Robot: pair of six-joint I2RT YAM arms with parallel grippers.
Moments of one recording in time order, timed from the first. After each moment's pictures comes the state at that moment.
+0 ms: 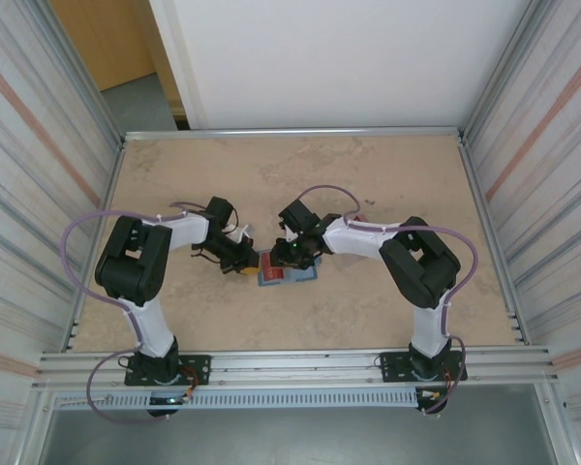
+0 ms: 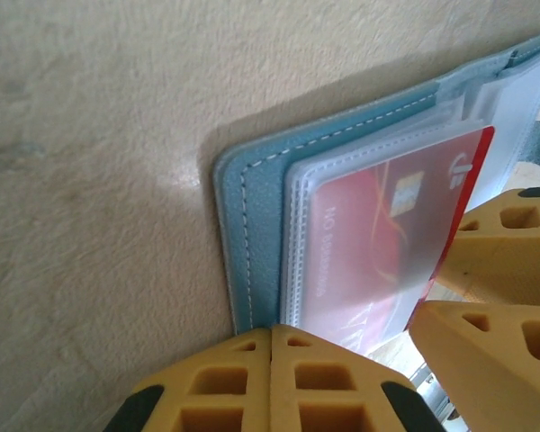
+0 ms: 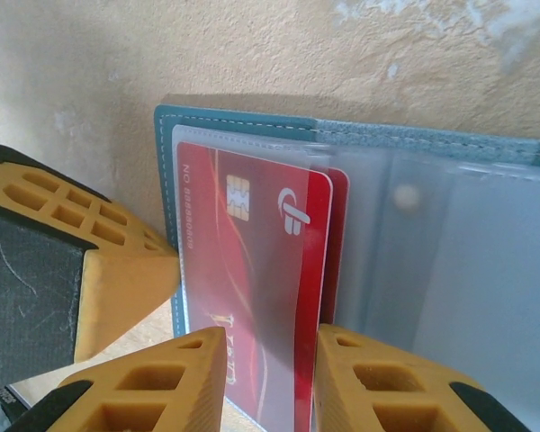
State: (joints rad) left arm -0.33 1.83 0.97 -0.57 0.71 -0.37; right arm 0.80 1.92 1.20 -0.38 -0.33 0.75
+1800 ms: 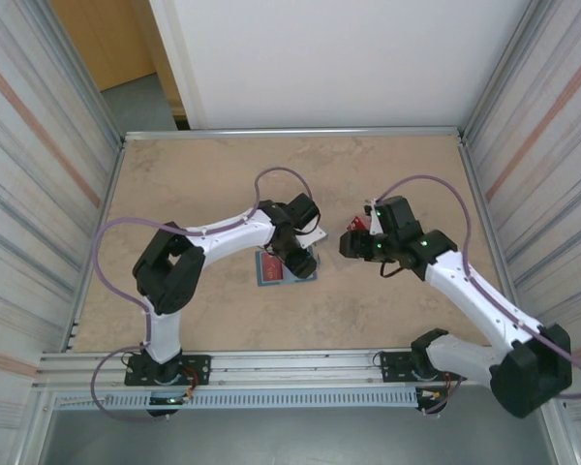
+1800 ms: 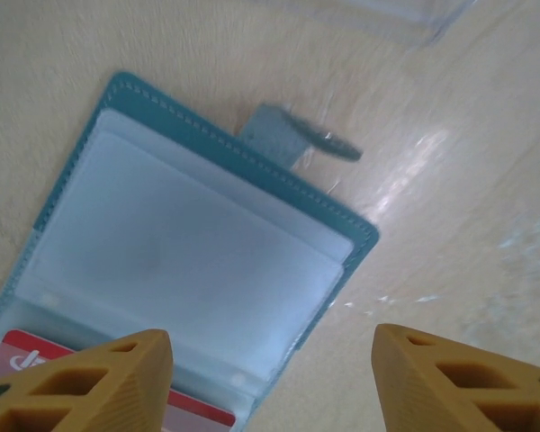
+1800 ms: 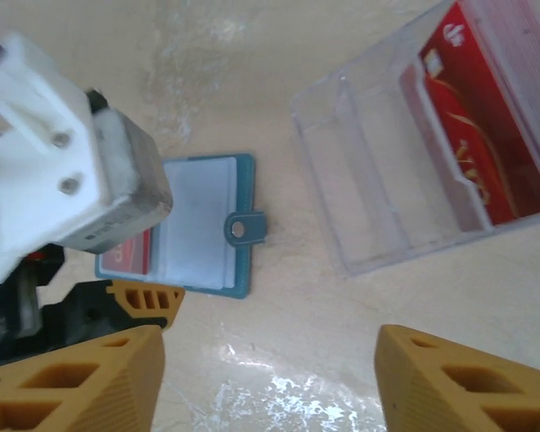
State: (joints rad) left arm -0.83 1.93 1.42 -0.83 0.15 0.07; right arm 0.47 1.07 0.84 -0.65 -0.16 0.52
